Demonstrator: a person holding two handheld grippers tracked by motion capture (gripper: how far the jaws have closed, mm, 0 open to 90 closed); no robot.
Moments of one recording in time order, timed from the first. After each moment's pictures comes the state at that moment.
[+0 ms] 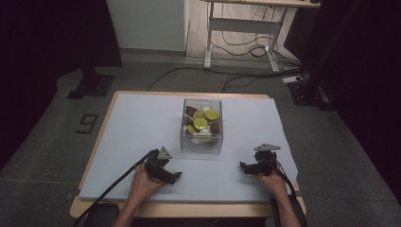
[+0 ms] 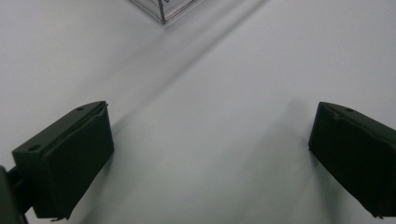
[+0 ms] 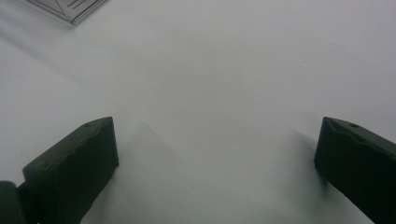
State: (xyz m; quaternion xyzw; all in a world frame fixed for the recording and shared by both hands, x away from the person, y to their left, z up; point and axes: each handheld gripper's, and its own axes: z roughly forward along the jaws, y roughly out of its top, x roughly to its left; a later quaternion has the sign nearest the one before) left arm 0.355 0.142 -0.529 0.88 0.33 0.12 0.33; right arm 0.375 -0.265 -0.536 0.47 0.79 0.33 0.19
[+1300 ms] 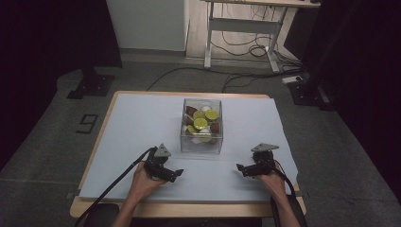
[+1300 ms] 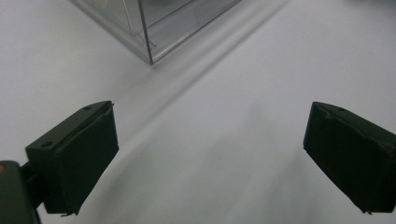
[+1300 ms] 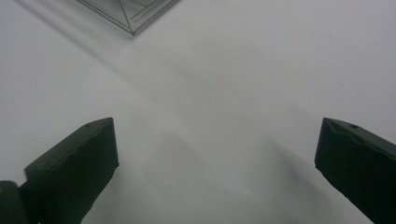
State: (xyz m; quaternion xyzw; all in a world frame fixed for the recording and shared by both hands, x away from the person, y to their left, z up) left arm 0.352 0.143 -0.510 0.86 0.32 0.11 0.38; right arm 0.367 -0.254 -0.520 0.43 0.82 0.35 0.17
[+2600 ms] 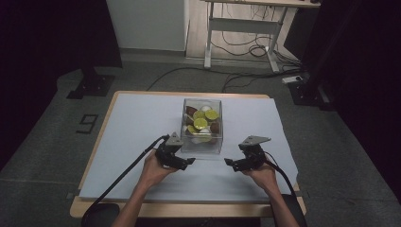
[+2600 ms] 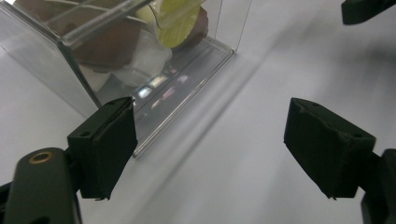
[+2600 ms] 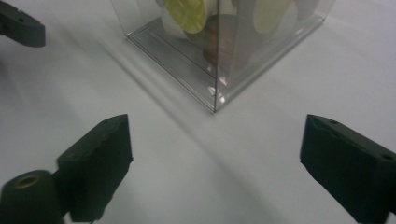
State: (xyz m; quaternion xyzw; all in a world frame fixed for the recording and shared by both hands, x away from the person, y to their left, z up) left arm 0.377 0.107 -0.474 0.87 0.28 0.11 0.40; right arm 0.369 -0.214 -0.478 0.35 0.83 0.41 0.14
